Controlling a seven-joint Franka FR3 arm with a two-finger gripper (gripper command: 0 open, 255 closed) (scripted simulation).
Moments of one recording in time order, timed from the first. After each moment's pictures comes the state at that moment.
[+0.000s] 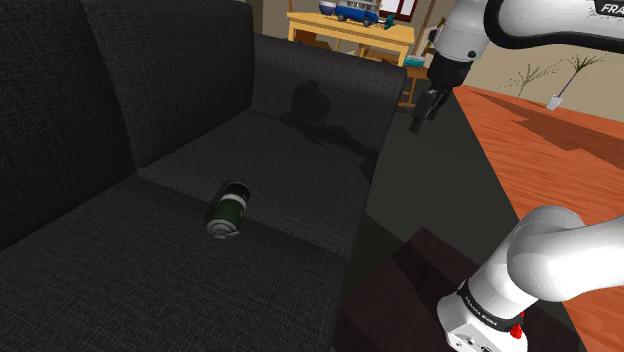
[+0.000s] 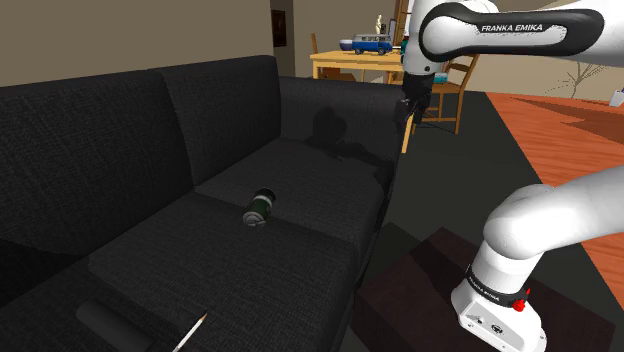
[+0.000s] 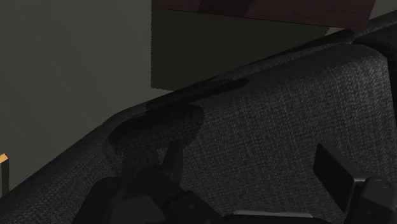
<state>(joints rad) 0.02 -0.74 0.05 -2.30 -0.09 1.62 -0.05</state>
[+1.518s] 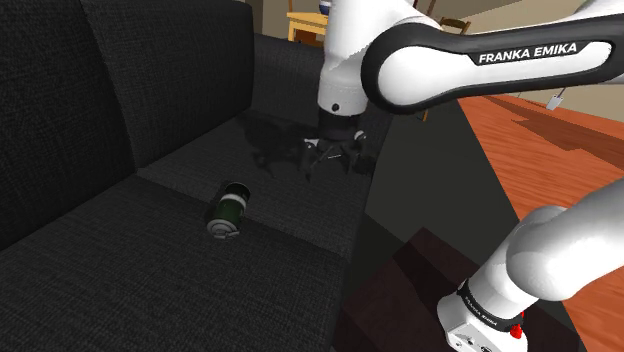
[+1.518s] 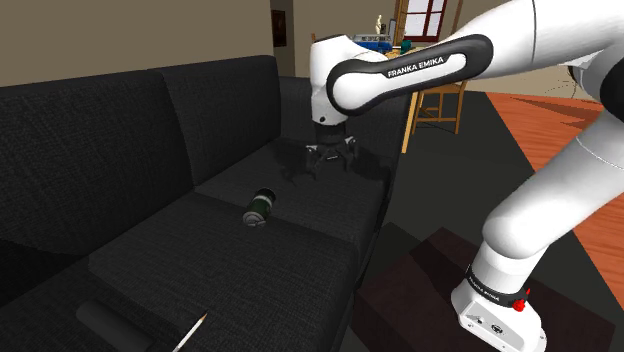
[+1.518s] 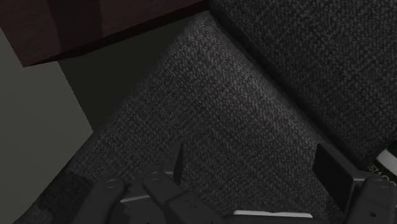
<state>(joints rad) 0.00 -0.31 0.53 -2.15 0.09 1.85 0.78</state>
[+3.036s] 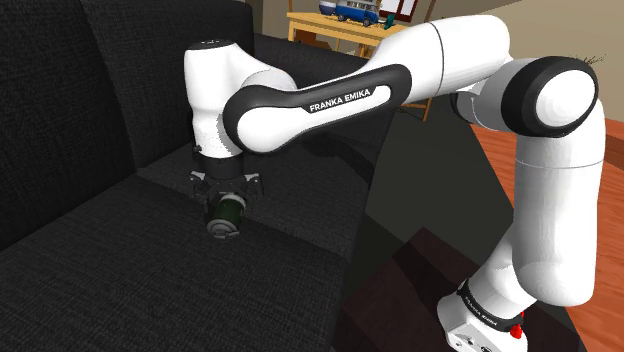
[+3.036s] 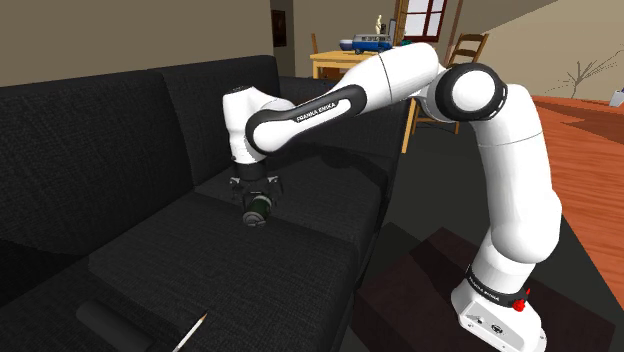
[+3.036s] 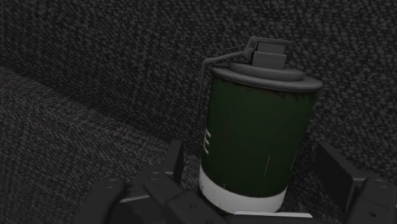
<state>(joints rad) 0.19 0.49 0.62 -1.55 -0.29 1.91 1.51</state>
